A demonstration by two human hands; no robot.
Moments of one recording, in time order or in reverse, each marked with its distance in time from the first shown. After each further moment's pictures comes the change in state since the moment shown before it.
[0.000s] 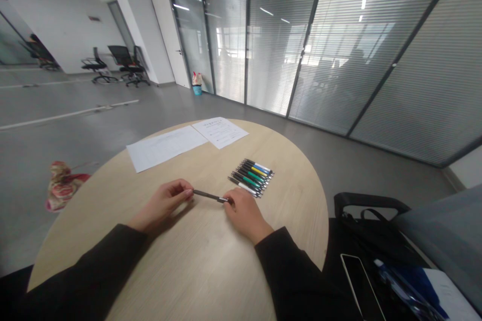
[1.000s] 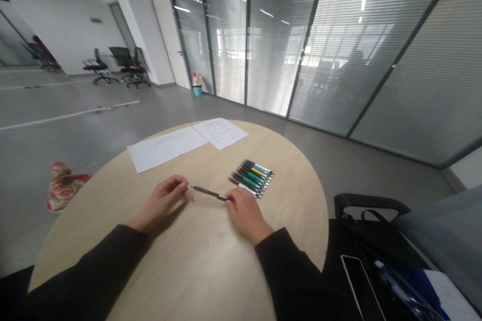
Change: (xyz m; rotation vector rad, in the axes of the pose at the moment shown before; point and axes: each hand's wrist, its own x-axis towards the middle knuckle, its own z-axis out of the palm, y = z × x) left_hand 0.005 -0.008 -0.009 0.112 0.157 0.081; right_hand 0.000 0.005 0.002 0.005 0.046 0.009
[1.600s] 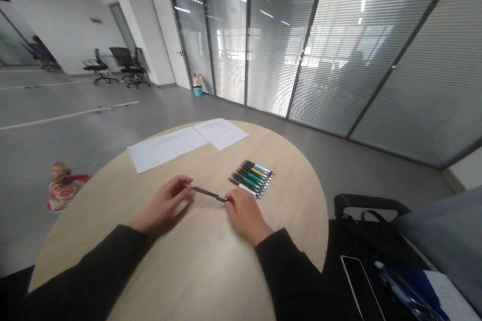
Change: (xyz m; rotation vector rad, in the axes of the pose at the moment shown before) left_hand -0.003 -0.005 0.006 -0.098 -0.080 -0.008; right_hand 0.000 -0.001 0.001 -0.012 -0.010 -0.012
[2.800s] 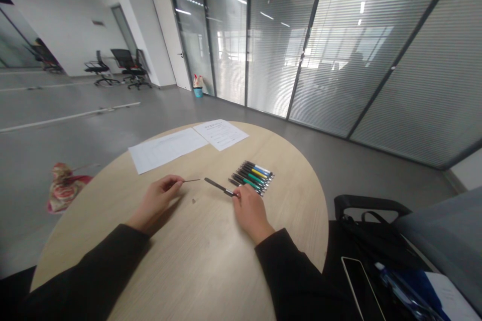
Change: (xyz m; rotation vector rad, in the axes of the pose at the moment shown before) left_hand 0.012 -0.012 -0.023 0.311 0.225 -0.008; right_hand 0.000 0.013 -0.001 -0.123 0.142 0.126
